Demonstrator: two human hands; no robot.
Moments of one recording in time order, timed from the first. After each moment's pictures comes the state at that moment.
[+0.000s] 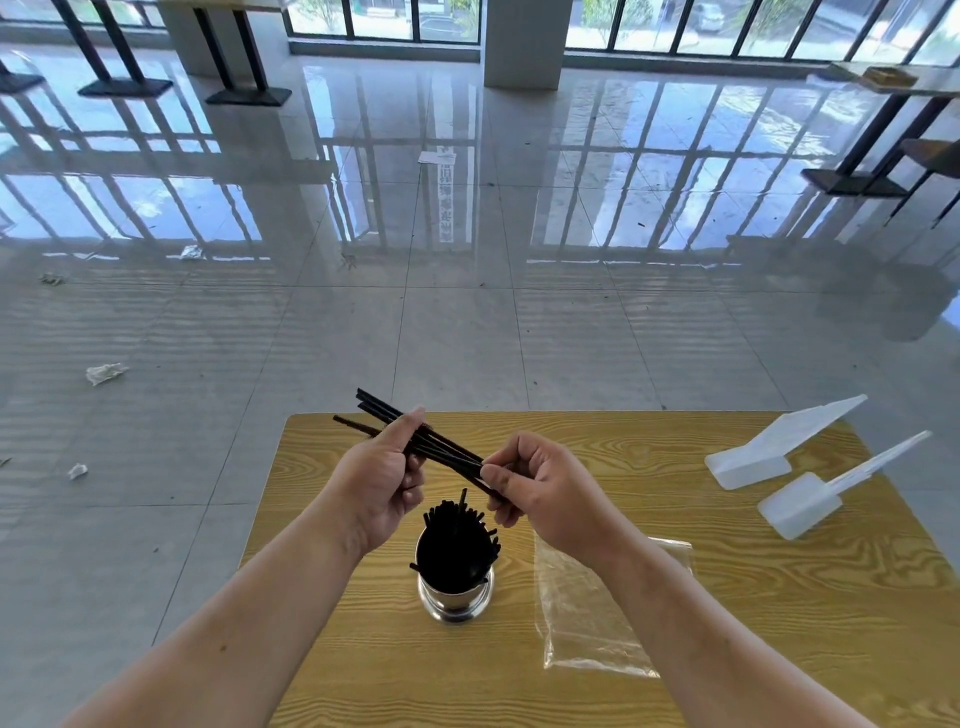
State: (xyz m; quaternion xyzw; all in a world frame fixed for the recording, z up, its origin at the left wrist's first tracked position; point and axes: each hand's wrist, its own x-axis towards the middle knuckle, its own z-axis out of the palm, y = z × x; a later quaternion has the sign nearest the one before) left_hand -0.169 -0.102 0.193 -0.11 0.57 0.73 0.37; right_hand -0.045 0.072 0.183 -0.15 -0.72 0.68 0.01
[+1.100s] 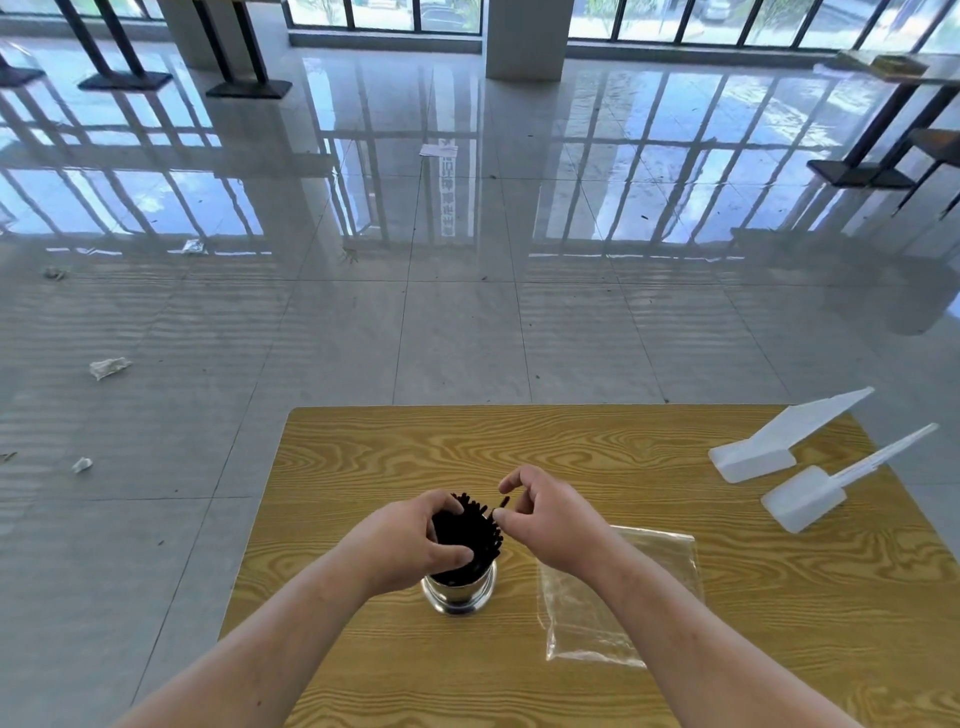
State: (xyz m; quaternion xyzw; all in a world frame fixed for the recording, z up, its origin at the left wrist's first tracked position) left_hand -0.143 -0.127 0.133 0.27 0.86 0.22 0.36; right_hand -0.034 0.081 0.126 -0.21 -0.85 0.47 -0.09
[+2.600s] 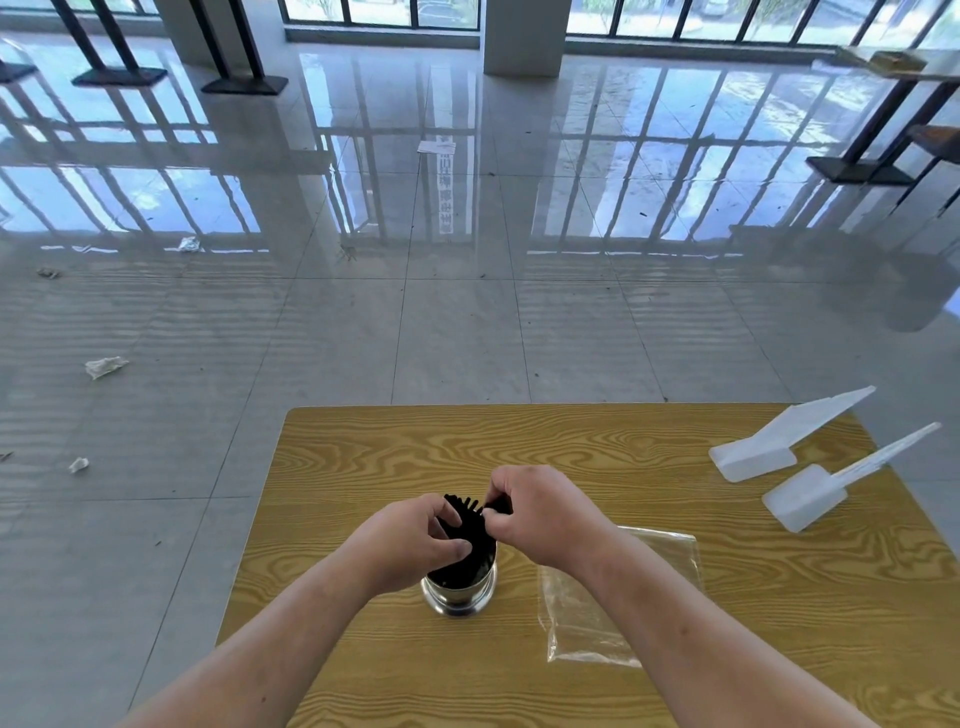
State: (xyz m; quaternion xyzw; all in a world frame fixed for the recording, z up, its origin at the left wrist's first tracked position) left_hand -0.145 -0.127 0.117 0.23 0.86 0.26 0.37; right_hand -0.047 0.064 0.164 -0.13 -0.93 0.33 -0.09
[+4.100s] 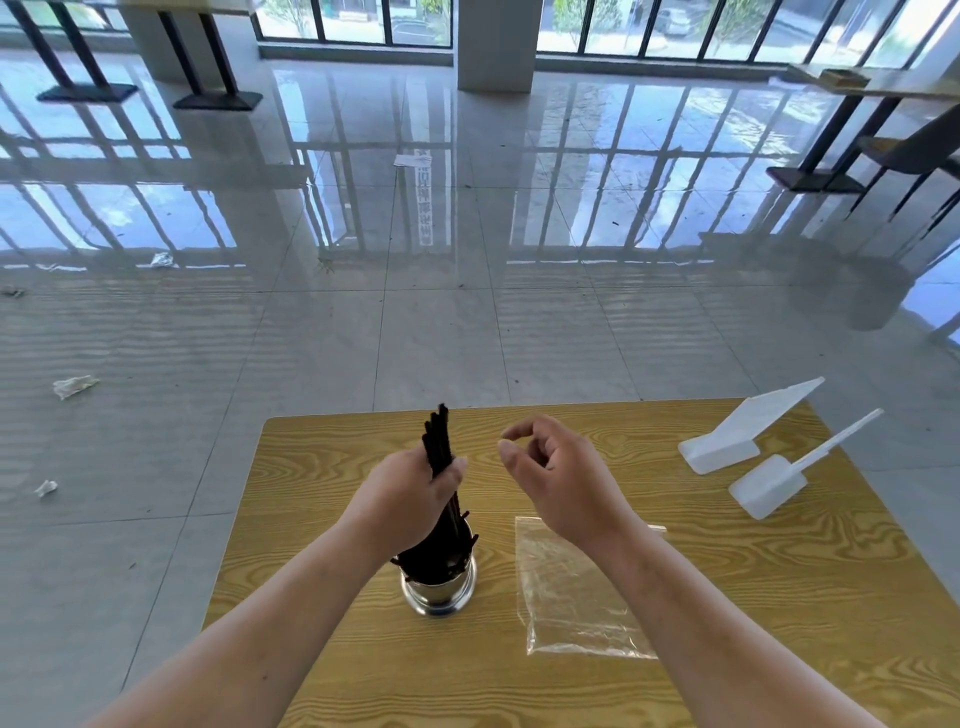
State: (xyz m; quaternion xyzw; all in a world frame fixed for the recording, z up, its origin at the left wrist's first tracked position) left_hand -0.143 -0.088 0.167 0.29 0.87 0.34 0.21; right_hand -0.017 0.089 0.195 -0.19 -0.83 0.51 0.11
